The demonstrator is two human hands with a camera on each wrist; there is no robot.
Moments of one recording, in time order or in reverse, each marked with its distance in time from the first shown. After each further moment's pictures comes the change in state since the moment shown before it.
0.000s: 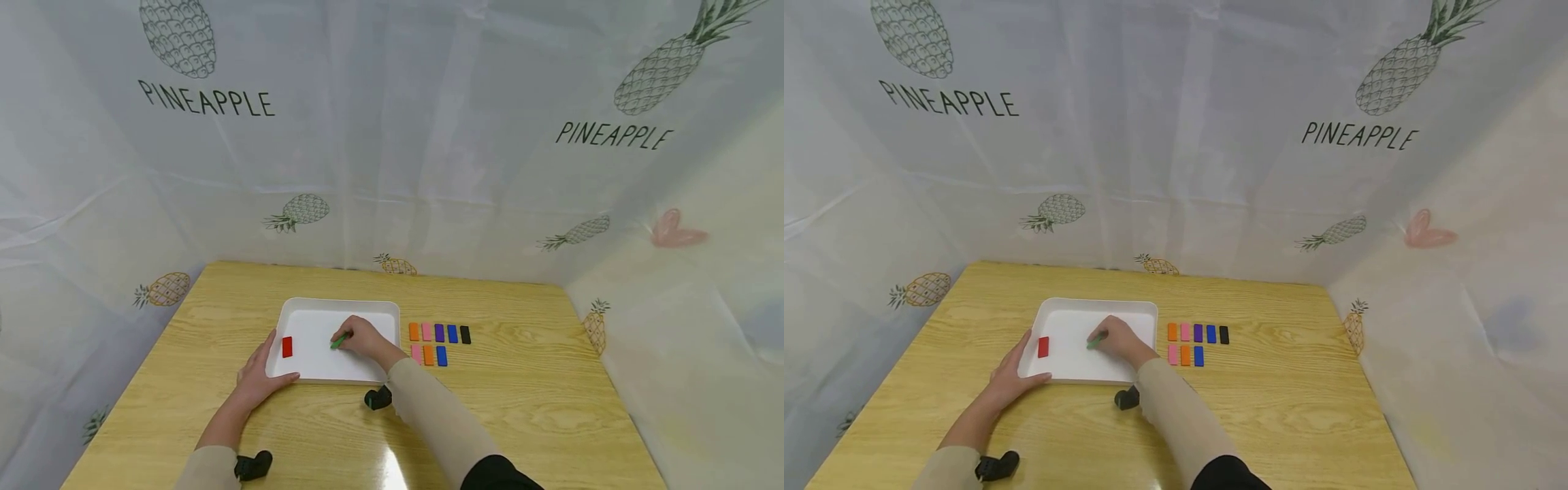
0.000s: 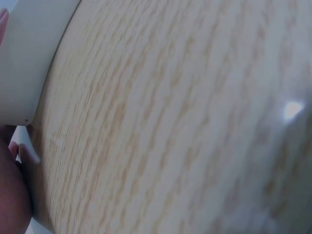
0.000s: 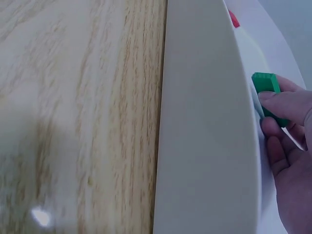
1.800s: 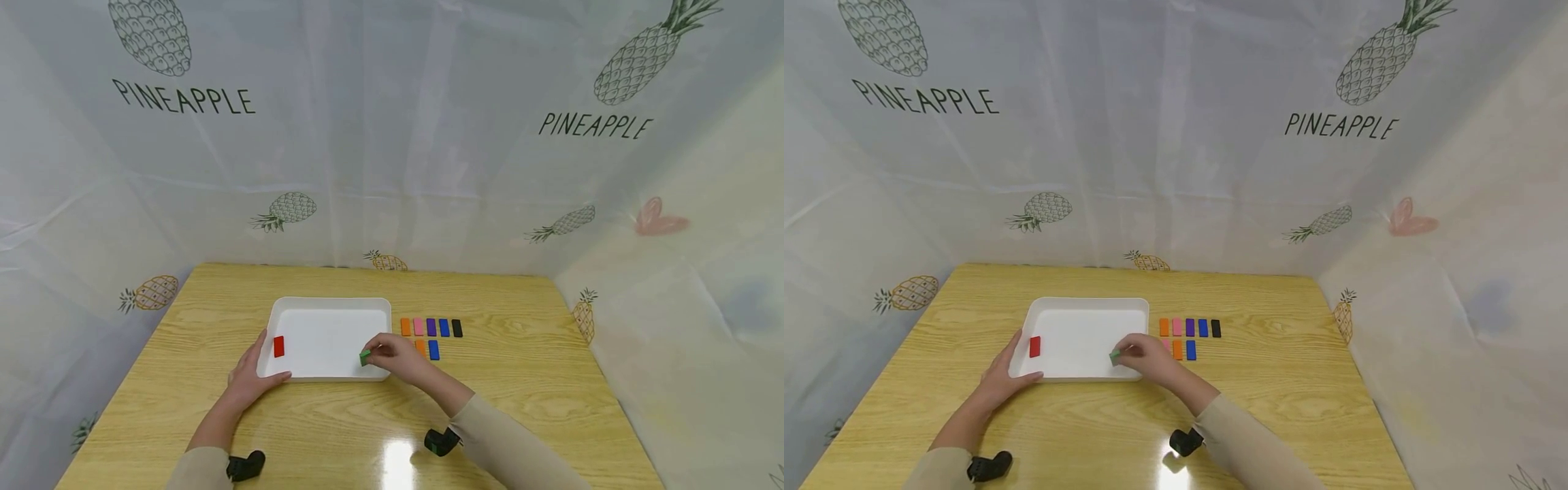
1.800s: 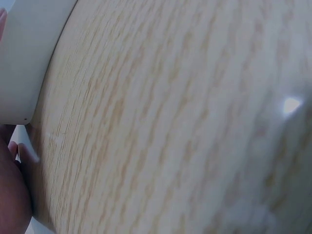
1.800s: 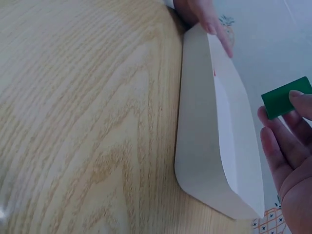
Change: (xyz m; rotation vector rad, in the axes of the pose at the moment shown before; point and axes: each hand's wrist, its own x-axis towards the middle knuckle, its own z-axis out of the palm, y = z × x) left_hand -0.001 0.004 -0.001 0.009 -0.001 0.018; right_hand -0.125 -0.004 -0.052 0.299 0.036 -0.100
